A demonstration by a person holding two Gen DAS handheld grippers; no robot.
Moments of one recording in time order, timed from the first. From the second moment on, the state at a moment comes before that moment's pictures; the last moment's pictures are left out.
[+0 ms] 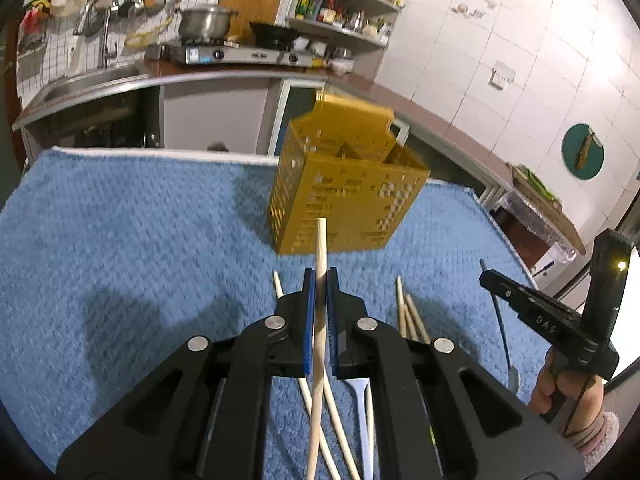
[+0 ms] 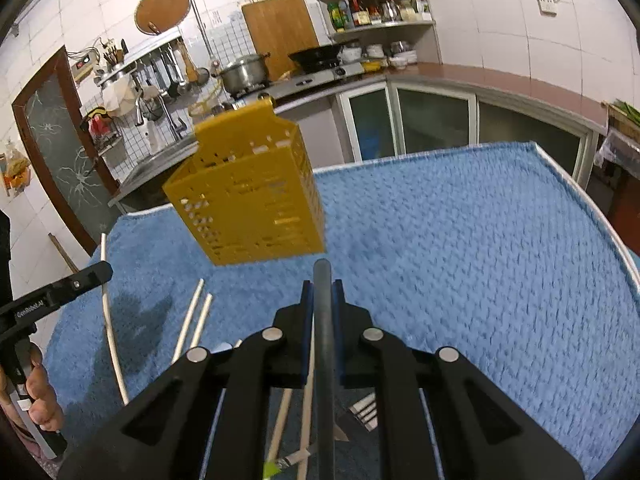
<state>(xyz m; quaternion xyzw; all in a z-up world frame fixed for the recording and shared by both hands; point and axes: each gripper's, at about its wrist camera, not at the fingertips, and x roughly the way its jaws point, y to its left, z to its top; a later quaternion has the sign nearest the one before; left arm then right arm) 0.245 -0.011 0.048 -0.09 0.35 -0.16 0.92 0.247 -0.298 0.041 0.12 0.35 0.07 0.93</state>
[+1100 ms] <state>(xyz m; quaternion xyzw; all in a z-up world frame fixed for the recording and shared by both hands) 0.341 -0.042 0.192 -0.07 0.14 -0.15 0.98 0.369 -0.274 0.161 0.18 0.08 0.11 0.98</state>
